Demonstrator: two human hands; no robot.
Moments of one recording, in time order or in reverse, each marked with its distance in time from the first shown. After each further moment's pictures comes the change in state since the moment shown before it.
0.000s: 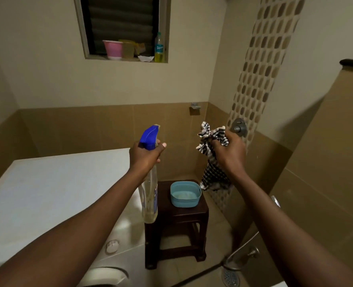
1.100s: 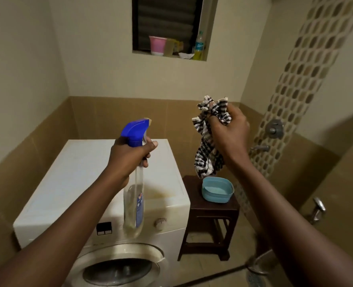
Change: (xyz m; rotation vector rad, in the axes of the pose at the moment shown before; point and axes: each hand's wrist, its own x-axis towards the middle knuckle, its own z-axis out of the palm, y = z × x) left_hand -0.069 -0.009 -0.224 -0.042 0.050 -0.009; right_hand -0.123 -0.136 0.111 0.238 0.012 -0.218
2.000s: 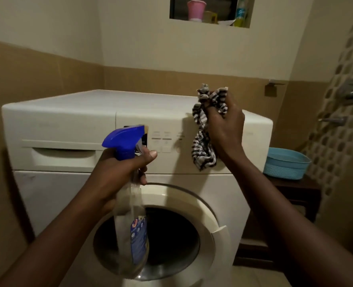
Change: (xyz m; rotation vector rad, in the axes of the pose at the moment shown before) left_hand -0.089 -0.392 -0.115 -0.098 0.036 0.063; right_hand -0.253 0.259 0.235 0.328 0.040 -0.291
